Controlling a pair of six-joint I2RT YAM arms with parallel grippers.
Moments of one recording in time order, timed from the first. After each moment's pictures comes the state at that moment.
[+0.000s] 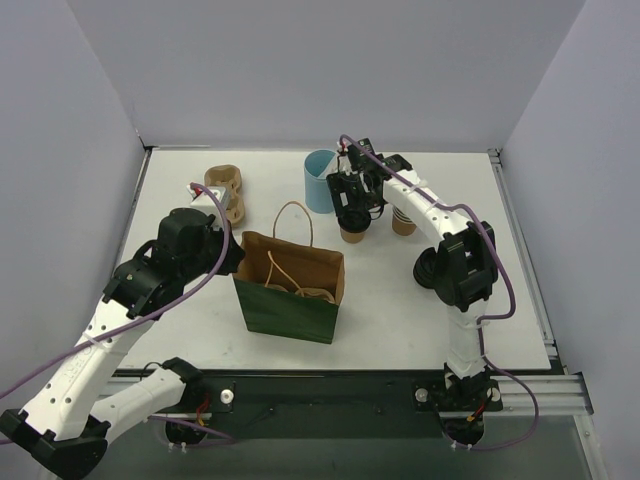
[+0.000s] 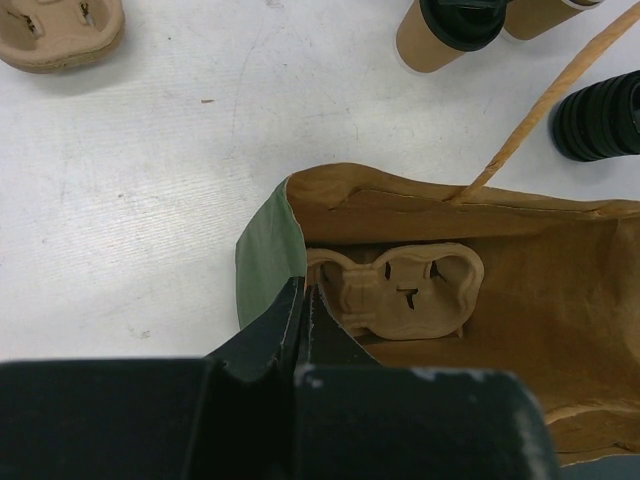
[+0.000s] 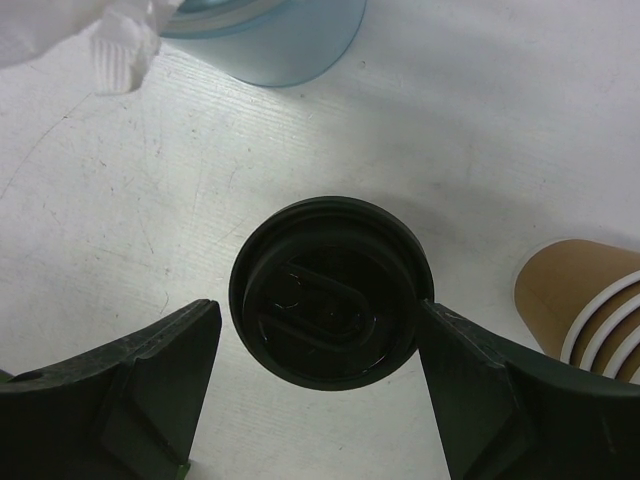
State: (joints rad) left arm -0.54 0.92 1.14 -0.82 -0.08 -0.41; right arm 0.48 2.04 1.84 -0.80 0.06 0.13
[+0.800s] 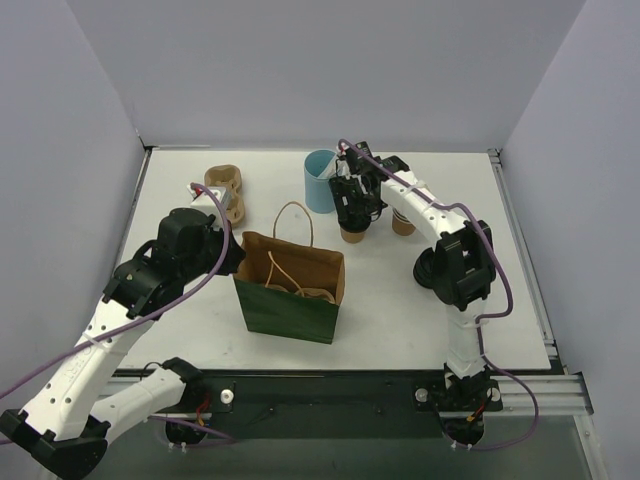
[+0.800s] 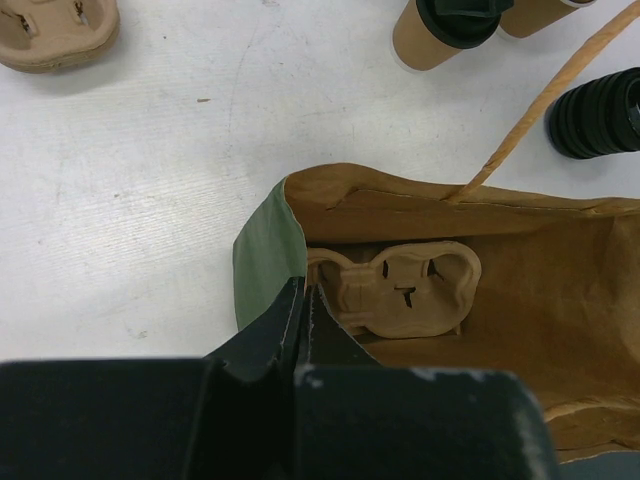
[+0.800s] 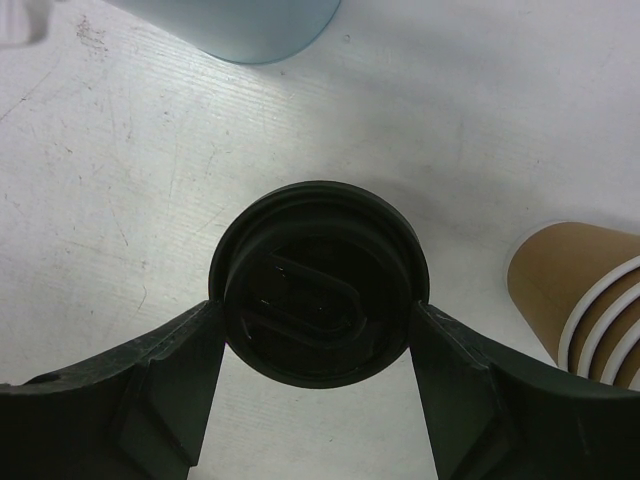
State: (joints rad) left arm -0.54 0.92 1.14 -0.82 -0.07 -0.41; right arm 0.49 2.06 1.83 -0.82 0.10 0.13
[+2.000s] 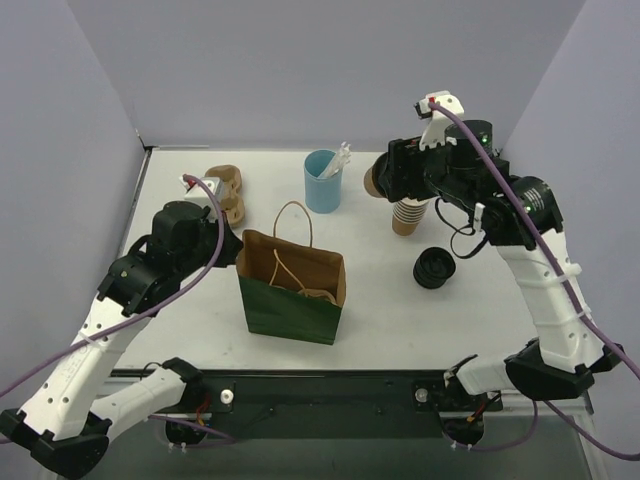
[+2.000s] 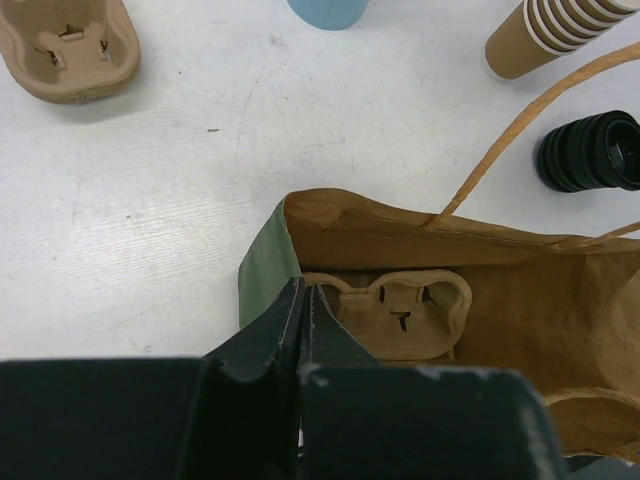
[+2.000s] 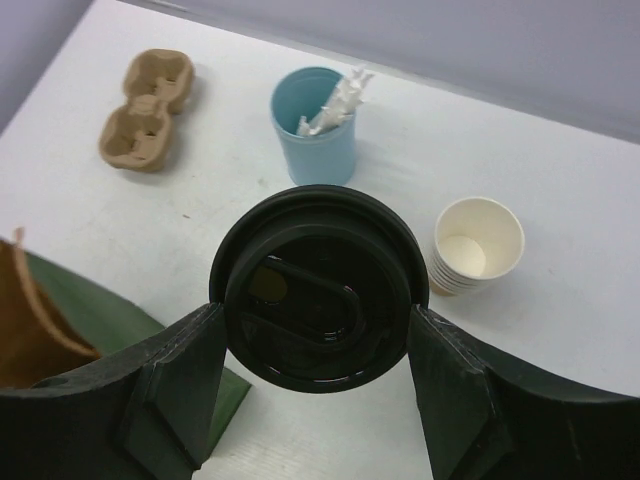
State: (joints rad) left arm -0.54 0.94 1.21 -0.82 -0.11 -0.42; right arm 0.54 1.39 1.93 -1.02 0.16 0.12
